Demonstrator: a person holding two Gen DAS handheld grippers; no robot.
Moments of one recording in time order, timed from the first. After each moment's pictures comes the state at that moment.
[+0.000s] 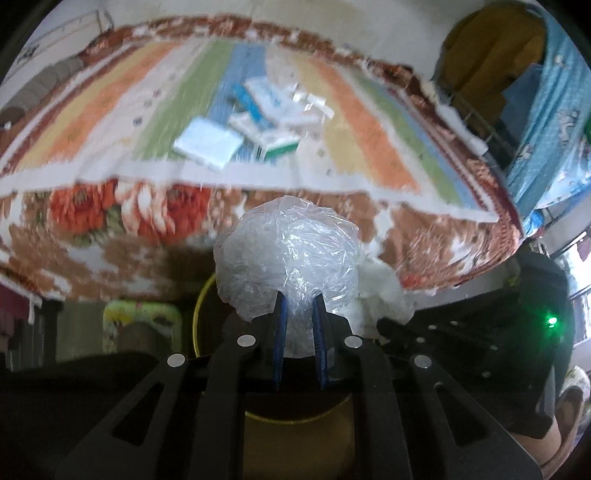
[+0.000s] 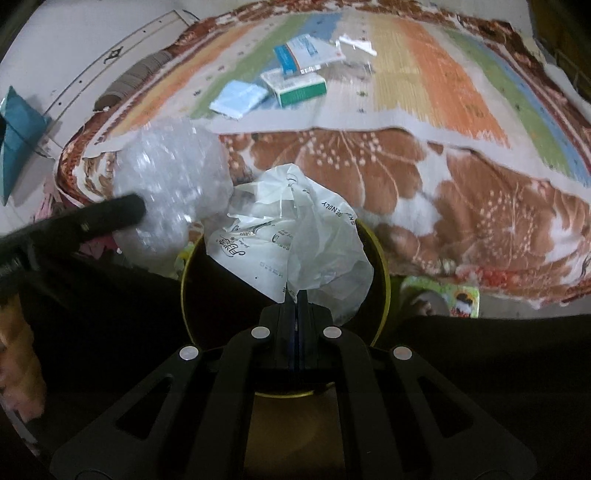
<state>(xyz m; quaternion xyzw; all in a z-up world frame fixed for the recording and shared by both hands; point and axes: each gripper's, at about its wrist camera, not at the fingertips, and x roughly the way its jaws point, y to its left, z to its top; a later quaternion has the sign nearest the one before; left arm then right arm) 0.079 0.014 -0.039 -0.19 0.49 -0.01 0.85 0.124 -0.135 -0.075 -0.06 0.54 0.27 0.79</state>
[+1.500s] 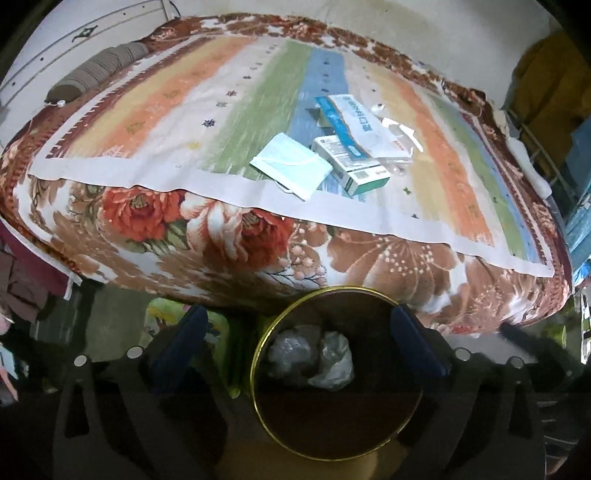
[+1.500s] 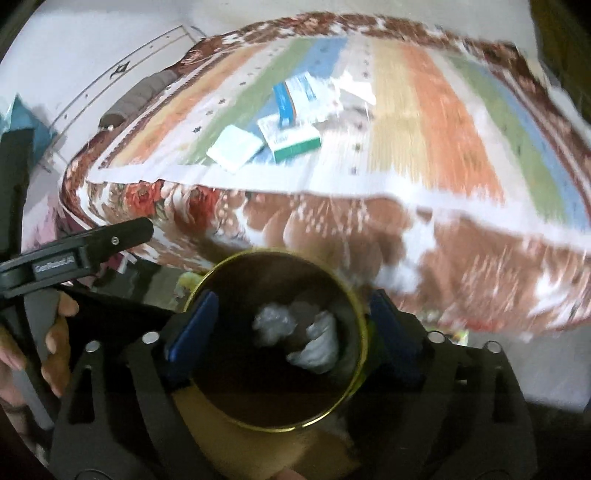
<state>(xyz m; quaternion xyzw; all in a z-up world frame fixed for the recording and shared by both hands) 0.120 0.065 -0.039 -0.19 0.49 0.13 0.84 0.175 -0.130 -0.029 -0.08 0.50 0.29 0.81</state>
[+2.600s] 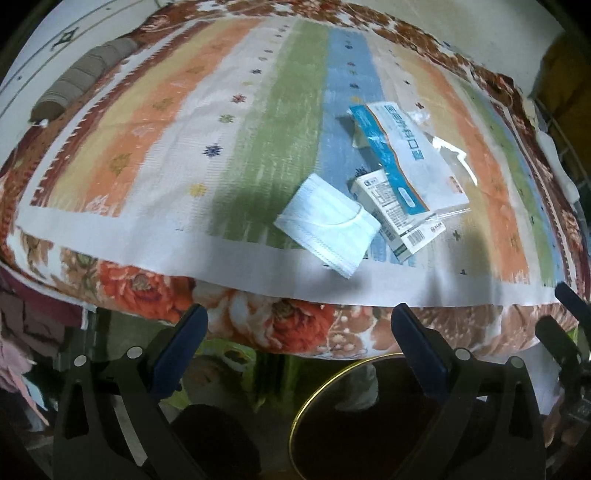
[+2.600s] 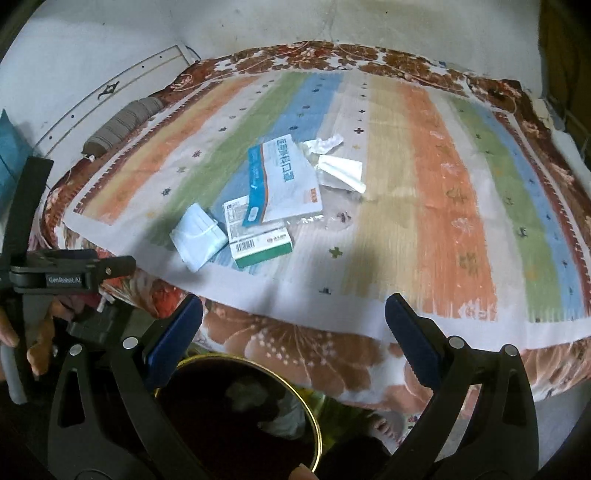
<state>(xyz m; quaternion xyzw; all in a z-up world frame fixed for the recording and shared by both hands) 0.219 0.135 -0.045 -0.18 0.55 0.13 0.81 0.289 -0.092 -0.006 -0.08 0.46 0.28 0.84</state>
